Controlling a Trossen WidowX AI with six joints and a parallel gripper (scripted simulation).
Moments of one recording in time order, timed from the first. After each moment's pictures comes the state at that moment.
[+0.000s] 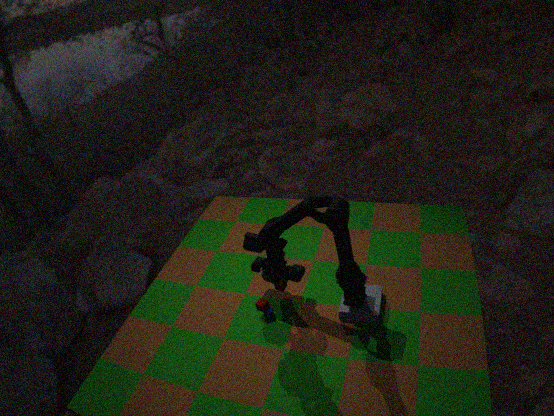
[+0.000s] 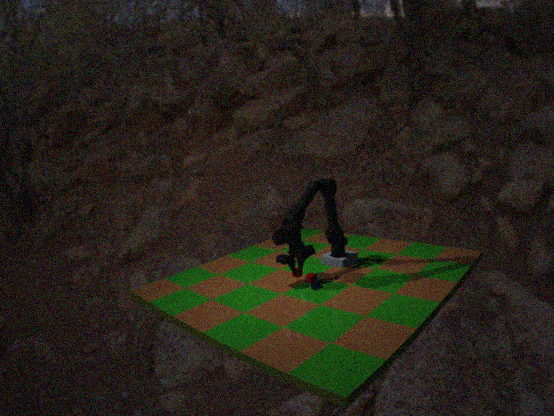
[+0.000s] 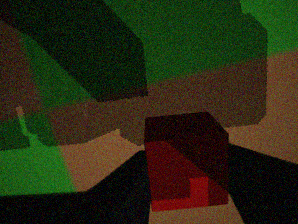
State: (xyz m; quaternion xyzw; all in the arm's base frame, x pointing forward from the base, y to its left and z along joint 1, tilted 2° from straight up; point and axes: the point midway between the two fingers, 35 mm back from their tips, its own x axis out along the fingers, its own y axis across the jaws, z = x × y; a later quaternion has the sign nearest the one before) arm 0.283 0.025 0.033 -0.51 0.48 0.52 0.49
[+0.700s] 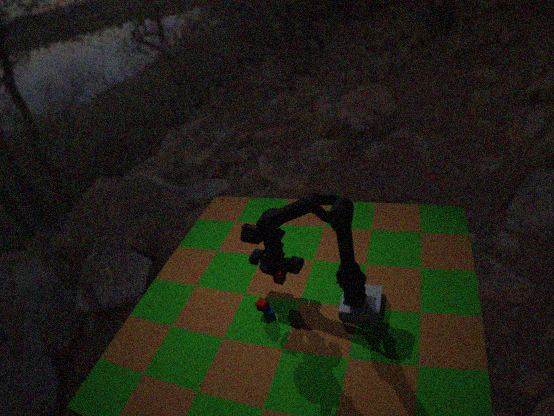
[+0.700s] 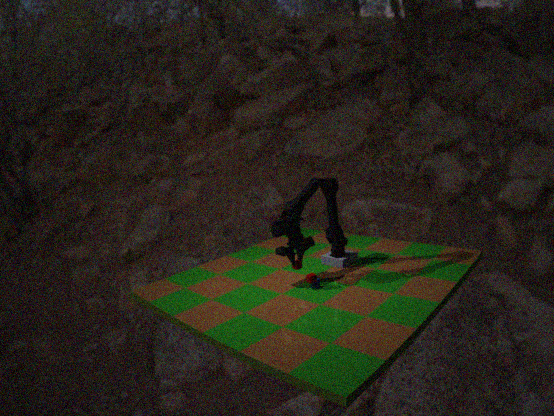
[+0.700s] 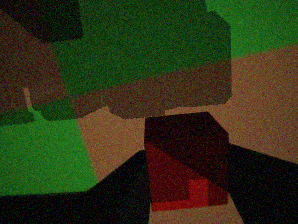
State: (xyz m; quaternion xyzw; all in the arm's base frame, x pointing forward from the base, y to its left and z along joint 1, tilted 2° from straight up) arm 0.282 0.025 0.072 -0.51 0.48 0.52 0.49
